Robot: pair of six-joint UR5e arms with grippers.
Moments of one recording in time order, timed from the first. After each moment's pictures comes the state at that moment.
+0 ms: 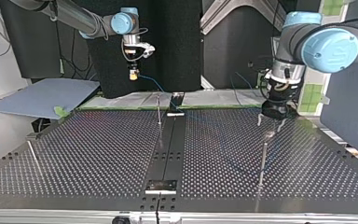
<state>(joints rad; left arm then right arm) 0.05 -1.42 -1.89 -3.09 -1.44 -2.63 2.10 -0.70 1.99 -1.20 1.73 1.70</state>
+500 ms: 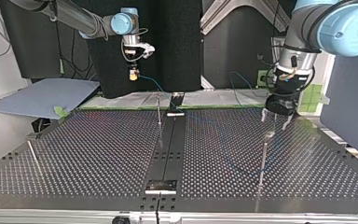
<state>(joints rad) 0.06 -1.33 -1.86 -3.19 -1.39 -2.51 2.10 -0.70 1.99 -1.19 1.73 1.71</state>
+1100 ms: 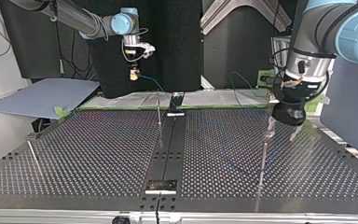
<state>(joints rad) 0.05 -1.35 -1.71 -3.34 -1.42 -2.36 2.10 -0.70 1.98 -1.18 1.72 1.71</state>
